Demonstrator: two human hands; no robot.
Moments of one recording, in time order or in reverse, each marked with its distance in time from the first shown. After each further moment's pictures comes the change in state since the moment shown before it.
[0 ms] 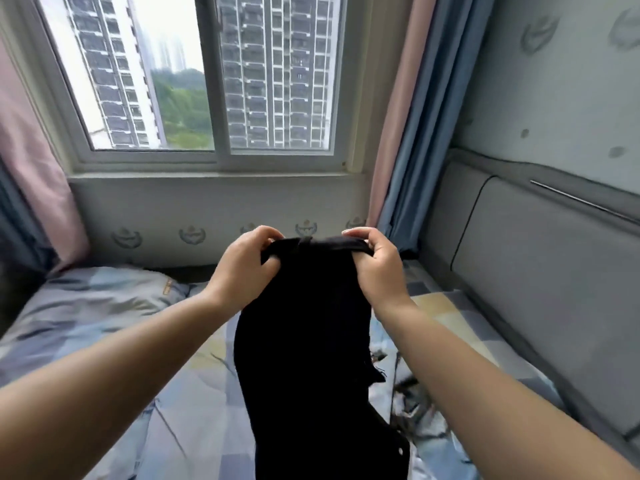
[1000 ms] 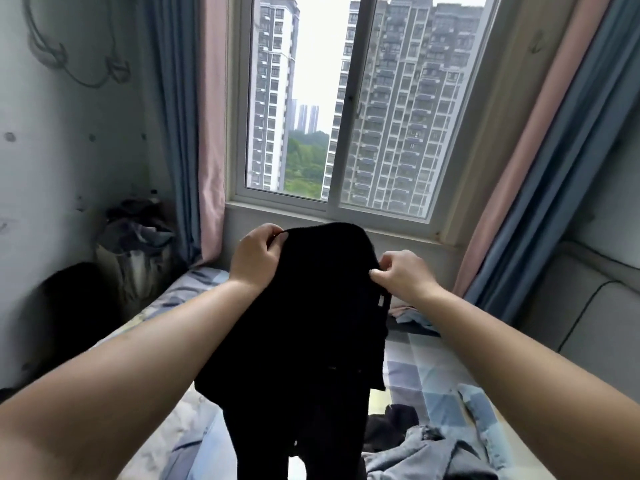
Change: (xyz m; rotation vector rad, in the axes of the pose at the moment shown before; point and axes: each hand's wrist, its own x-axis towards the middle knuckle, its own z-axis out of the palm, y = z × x) left_hand -0.075 0.034 -0.157 0.056 0.534 -0.200; right_hand -0.003 -0.120 0.033 -0.827 -0.466 -0.215
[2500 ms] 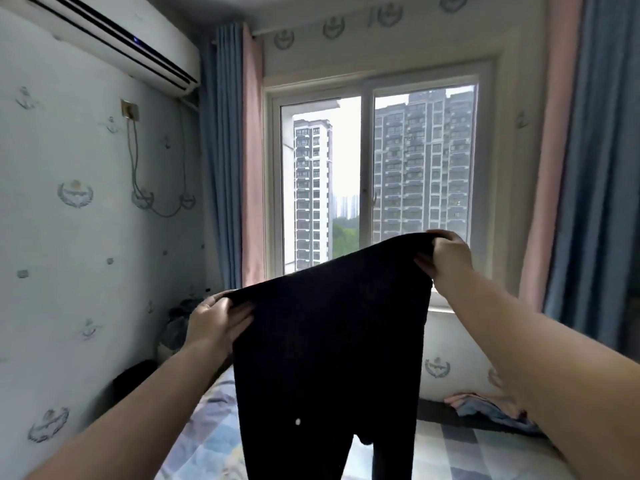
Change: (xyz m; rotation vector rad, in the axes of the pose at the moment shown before) left_hand -0.027 0.070 -0.072 -0.816 0.284 -0.520; right_hand 0.036 0.025 -0.137 1.550 0.300 0.125
